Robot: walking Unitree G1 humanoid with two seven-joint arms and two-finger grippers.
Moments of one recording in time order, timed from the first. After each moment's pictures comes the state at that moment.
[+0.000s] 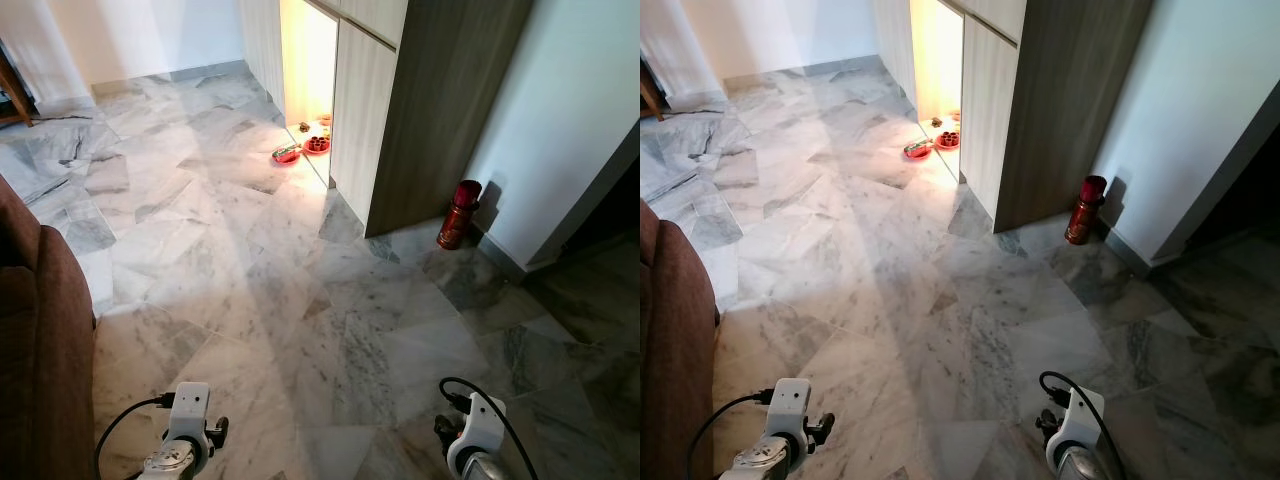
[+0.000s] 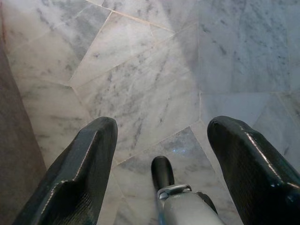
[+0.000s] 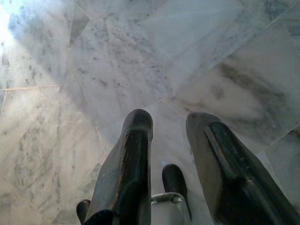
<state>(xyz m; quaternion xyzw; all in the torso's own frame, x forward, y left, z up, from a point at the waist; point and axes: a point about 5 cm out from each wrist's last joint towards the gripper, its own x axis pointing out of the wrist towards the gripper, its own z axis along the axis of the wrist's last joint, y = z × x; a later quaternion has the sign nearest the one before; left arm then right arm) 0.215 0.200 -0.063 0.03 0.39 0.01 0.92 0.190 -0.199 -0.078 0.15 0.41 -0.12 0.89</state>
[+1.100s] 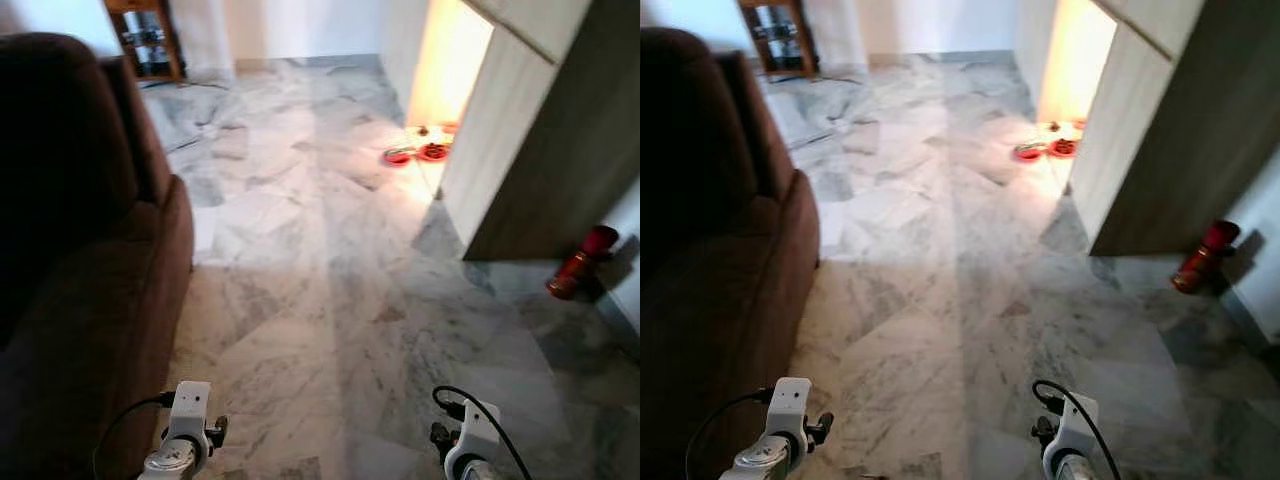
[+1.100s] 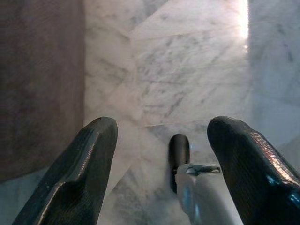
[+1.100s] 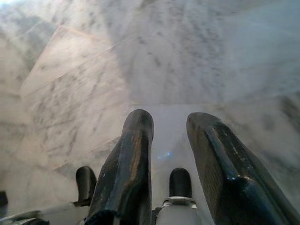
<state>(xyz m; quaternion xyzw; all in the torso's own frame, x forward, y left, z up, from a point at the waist) 0.216 0.202 -0.062 0.04 0.39 0.02 0.92 0.183 -0.192 -0.082 0.13 0.41 -0.10 0.90</state>
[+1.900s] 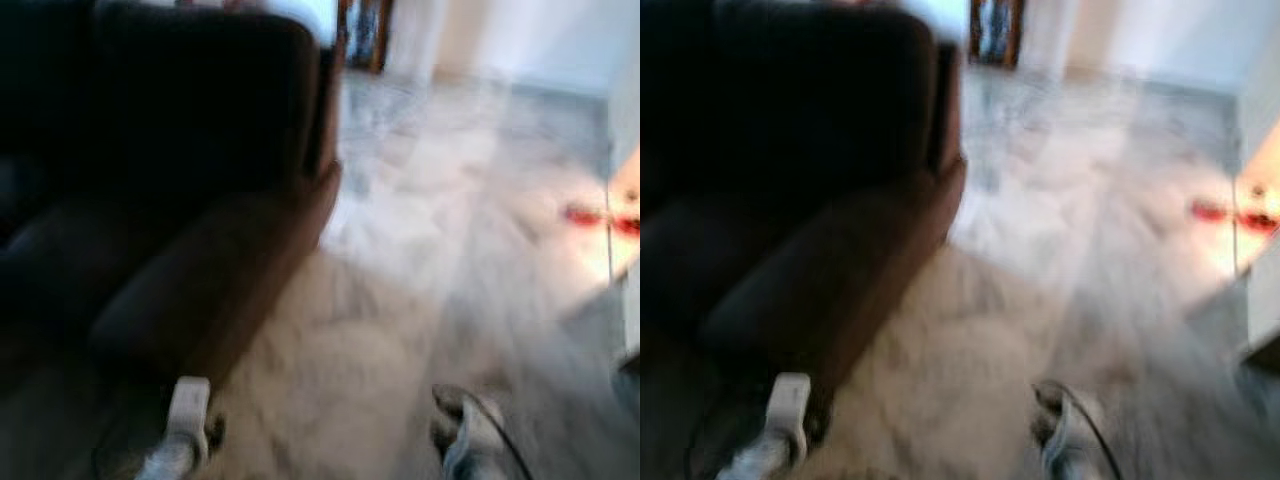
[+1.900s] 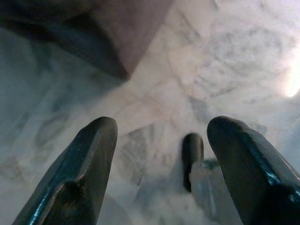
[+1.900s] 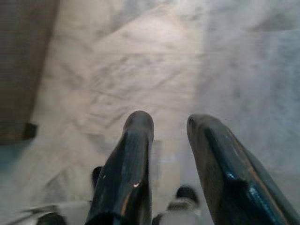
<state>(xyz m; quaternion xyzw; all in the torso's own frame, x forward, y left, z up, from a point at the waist) 0.214 0.206 -0.063 0.05 0.40 0.02 0.92 0.184 -0.185 -0.083 0.13 0.42 -0.08 0.89</state>
